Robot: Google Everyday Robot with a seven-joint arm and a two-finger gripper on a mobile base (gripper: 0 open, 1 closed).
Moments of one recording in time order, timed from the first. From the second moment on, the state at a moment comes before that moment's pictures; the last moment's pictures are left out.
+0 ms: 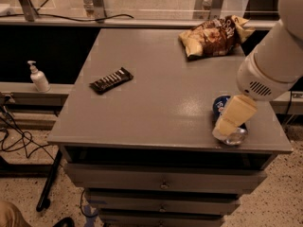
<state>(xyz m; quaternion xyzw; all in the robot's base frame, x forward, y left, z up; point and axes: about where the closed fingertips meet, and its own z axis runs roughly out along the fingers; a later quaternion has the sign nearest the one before) 0.462 -0.188 0.903 -0.48 0.86 -0.04 0.18</state>
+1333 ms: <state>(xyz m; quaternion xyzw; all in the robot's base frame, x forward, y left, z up) 0.497 -0.215 0.842 -0.33 0.93 -0.10 0.16</state>
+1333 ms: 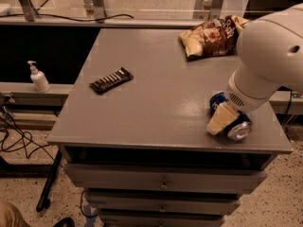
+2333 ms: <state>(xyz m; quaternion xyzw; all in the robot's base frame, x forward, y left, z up) 0.513 -0.200 0.847 -0.36 0.91 -0.03 0.19</state>
